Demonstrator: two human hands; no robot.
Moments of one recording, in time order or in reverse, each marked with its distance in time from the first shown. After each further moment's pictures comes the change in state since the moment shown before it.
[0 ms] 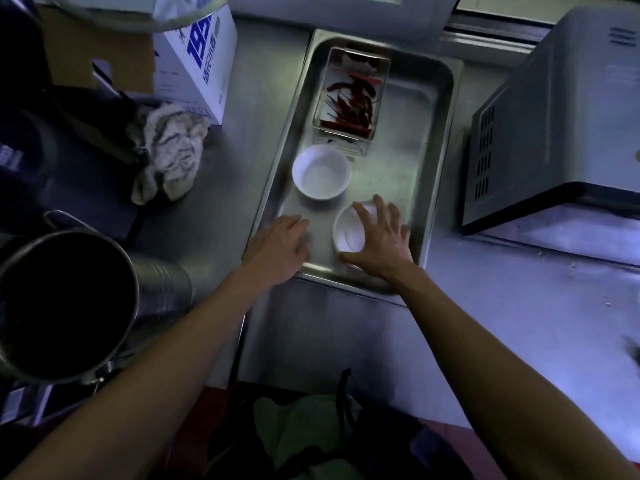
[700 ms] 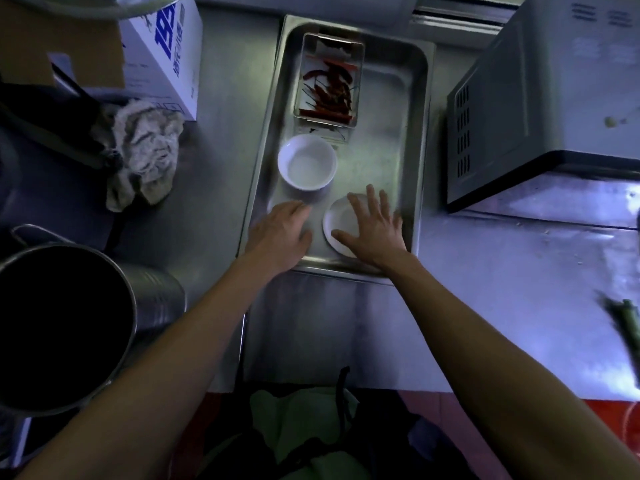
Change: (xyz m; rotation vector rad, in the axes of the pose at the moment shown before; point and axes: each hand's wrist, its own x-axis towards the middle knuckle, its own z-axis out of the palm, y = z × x) left_hand 0.006 0.009 -0.015 -0.077 0.000 0.123; right_hand -0.003 -0.003 0.013 -0.036 0.000 0.130
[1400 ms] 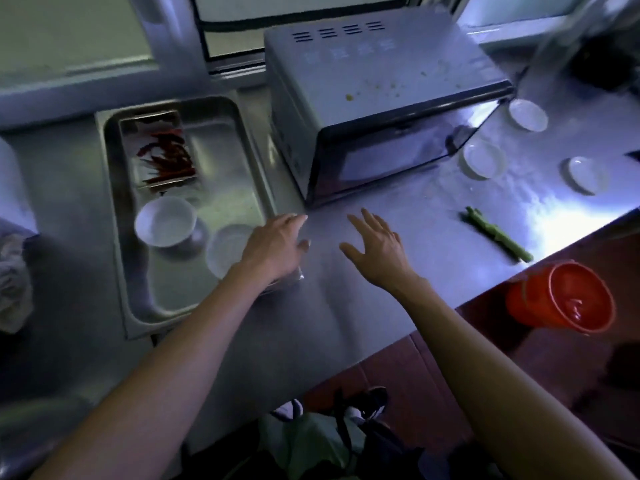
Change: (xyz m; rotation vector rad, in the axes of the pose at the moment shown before) left_hand 0.031 0.194 0.034 0.128 -0.161 0.439; right_hand -0.184 0.139 -0.059 0.177 0.355 0.326
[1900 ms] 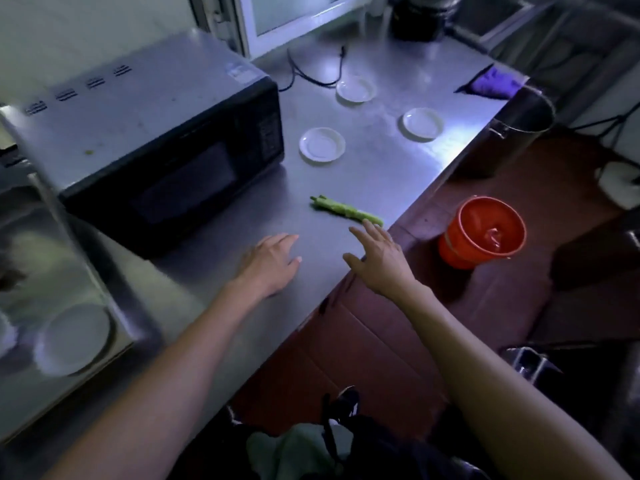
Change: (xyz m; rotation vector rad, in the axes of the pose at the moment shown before) left_hand 0.064 0.293 0.116 0.185 -0.134 0.272; right_hand -0.137 0.286 -0.084 0.136 0.147 0.360
